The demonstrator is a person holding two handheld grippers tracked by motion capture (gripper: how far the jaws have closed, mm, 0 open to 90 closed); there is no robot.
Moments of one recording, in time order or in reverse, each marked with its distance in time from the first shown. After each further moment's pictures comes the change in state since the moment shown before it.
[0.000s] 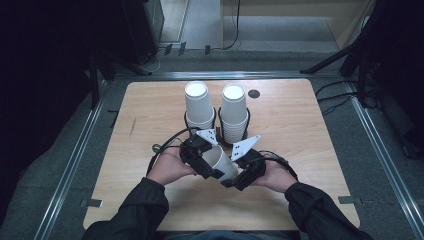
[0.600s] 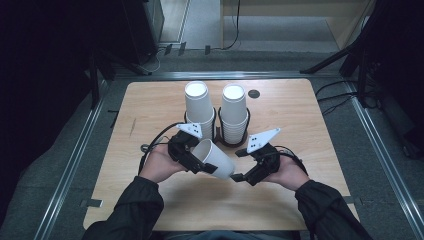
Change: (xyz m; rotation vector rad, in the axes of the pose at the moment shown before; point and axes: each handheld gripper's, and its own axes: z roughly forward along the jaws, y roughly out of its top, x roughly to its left) left arm 0.009 -0.018 -0.027 -0.148 -0.047 -0.042; right arm -0.004 -0.006 -0.042 -0.095 -0.005 0.071
